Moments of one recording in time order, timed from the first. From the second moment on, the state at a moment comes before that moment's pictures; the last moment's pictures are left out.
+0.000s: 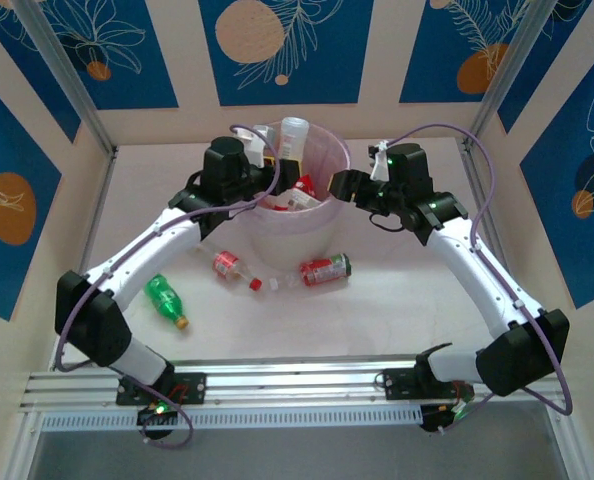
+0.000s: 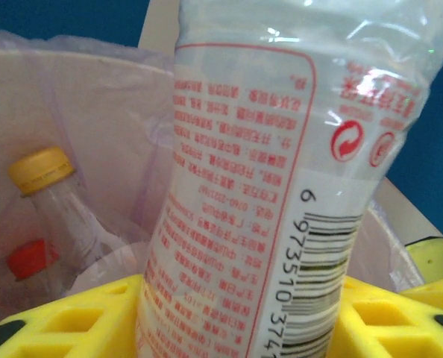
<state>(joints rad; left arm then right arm) -0.58 1.54 1.36 -0.12 0.24 -0.40 0.38 1.31 1.27 -0.54 -0.32 0.63</state>
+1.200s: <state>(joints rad) -0.60 1.70 1.48 -0.15 0.23 -0.34 0.39 1.32 1.27 -0.53 -0.31 0.63</state>
